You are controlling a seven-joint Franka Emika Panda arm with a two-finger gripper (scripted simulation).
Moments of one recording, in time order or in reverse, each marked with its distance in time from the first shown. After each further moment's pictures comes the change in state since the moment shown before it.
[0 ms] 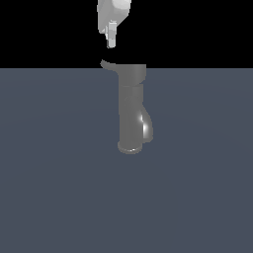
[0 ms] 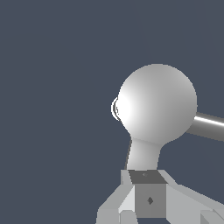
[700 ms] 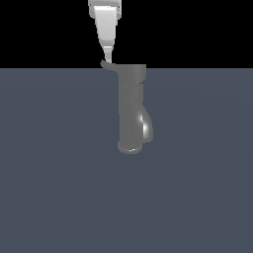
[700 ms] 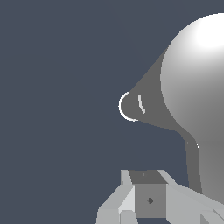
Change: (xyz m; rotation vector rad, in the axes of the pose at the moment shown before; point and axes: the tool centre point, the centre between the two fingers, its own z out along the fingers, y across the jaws) arm -0.001 -0.038 0.046 -0.003 0.018 0.212
